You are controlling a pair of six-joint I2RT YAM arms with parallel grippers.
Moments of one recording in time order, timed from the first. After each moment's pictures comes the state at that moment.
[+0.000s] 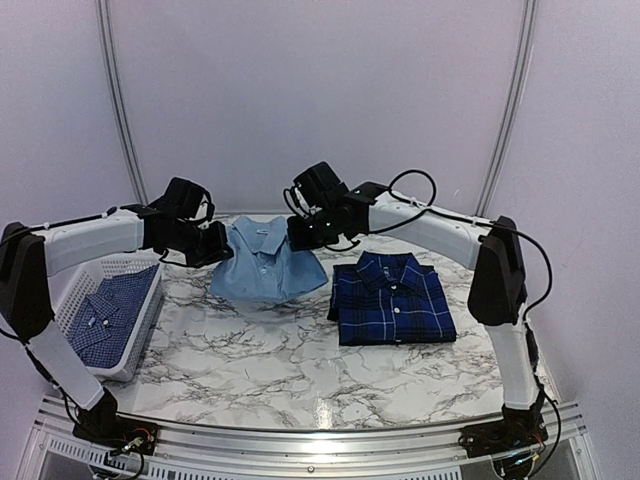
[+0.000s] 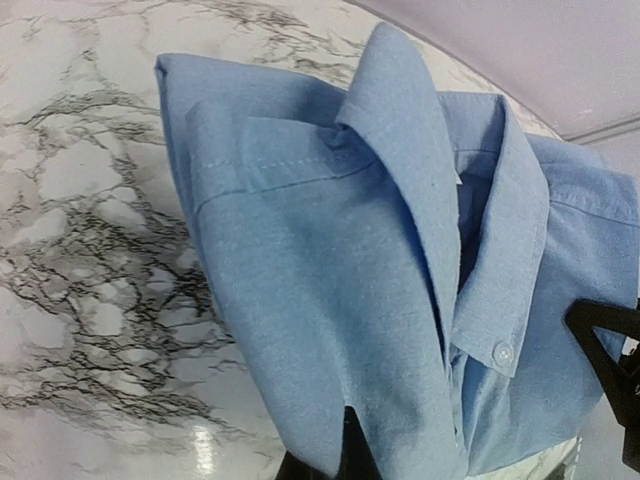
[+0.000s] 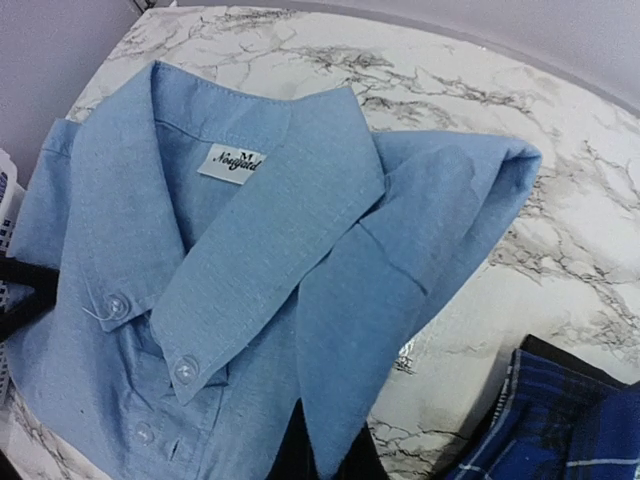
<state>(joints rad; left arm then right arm) -0.43 1.62 1.19 -0.41 0.15 -0.65 0.84 2.24 2.11 -0.66 0.10 0.41</state>
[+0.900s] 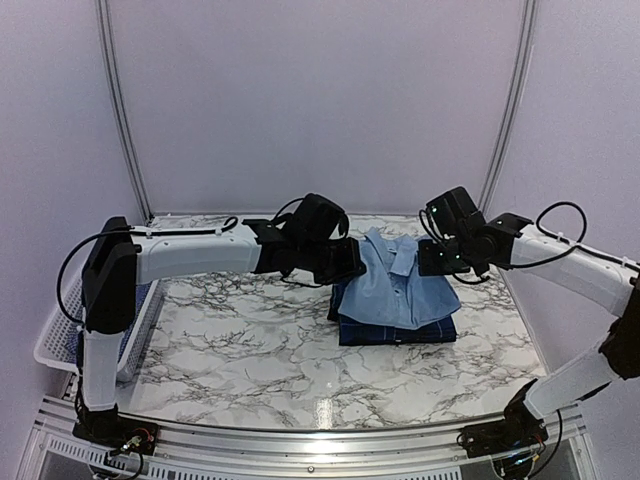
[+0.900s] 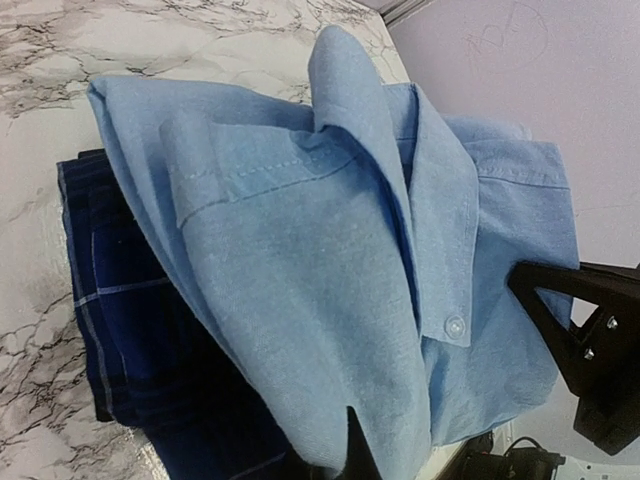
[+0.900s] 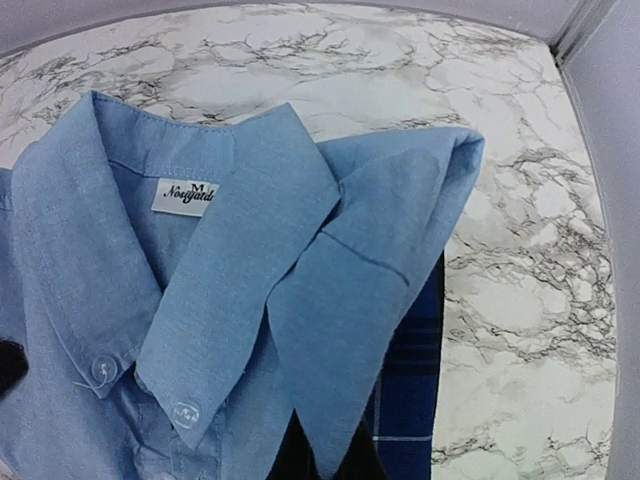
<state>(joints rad) -0.95 2.07 1.71 -0.26 0.08 -0.88 0.61 1.39 1.15 -0.65 0.34 0.43</state>
